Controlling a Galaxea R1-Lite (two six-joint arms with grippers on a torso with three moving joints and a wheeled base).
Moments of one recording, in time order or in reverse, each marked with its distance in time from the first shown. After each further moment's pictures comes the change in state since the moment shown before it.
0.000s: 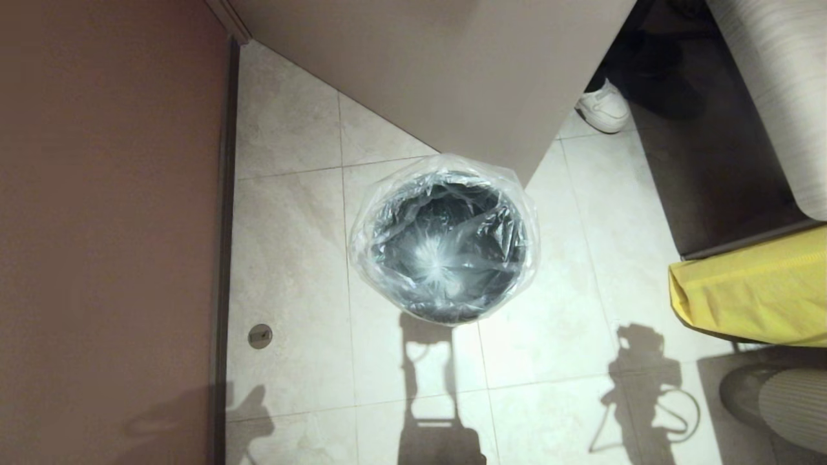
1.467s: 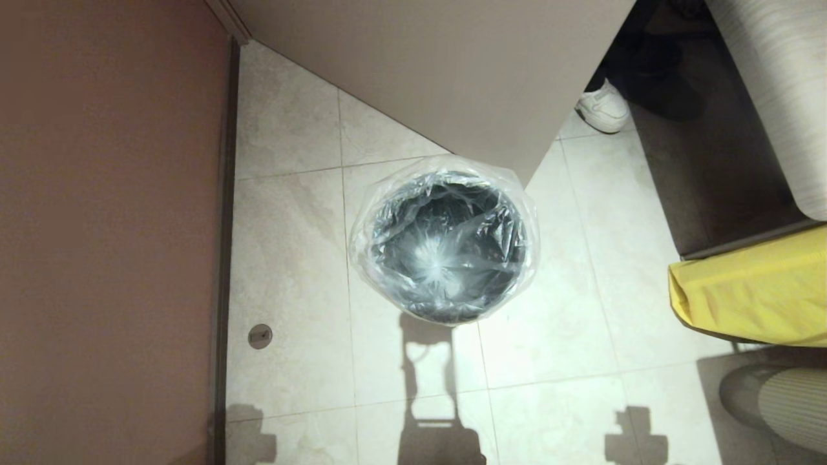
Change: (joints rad) left arm -0.003 -0.108 0.429 -0.263 0.131 0.335; right arm -0.112 -0.536 0.383 0.187 0.544 0.102
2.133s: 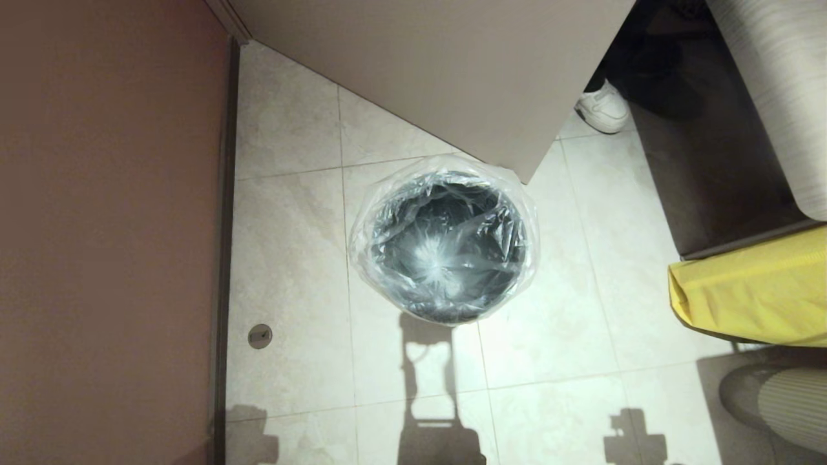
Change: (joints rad) left arm -0.009 0.000 0.028 -0.036 -0.032 0.001; right arm 0.000 0.000 0.101 -0.130 0.000 -0.076
